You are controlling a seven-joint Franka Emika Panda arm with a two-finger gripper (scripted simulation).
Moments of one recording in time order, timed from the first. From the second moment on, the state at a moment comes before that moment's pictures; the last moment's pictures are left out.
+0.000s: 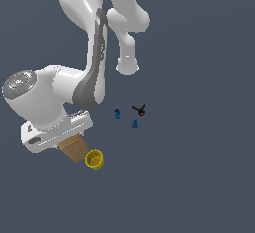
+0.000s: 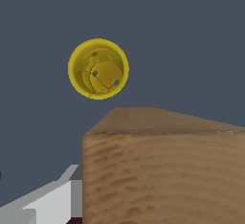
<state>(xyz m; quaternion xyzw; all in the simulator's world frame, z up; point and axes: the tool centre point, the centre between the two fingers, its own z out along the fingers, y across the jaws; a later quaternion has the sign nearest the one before) 0.100 -0.220 0.142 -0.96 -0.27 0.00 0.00</state>
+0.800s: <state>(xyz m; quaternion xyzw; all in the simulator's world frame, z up) 0.106 -0.153 0.214 -0.96 -0.27 0.01 0.00</state>
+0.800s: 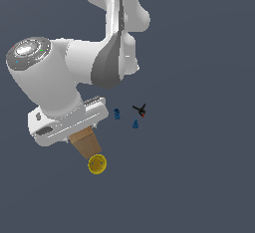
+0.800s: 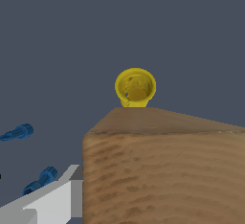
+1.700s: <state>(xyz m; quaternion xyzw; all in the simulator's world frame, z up) 0.127 -0.014 0.378 -0.96 -0.27 0.00 0.00</state>
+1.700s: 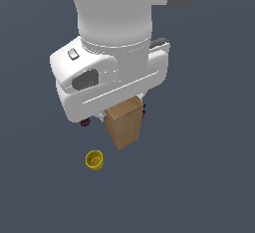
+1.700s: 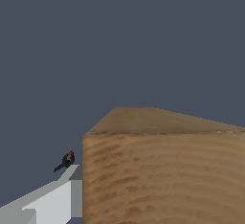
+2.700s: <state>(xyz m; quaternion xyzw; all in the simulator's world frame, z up) 0.141 0.045 0.447 -0.96 -0.27 0.01 0.00</state>
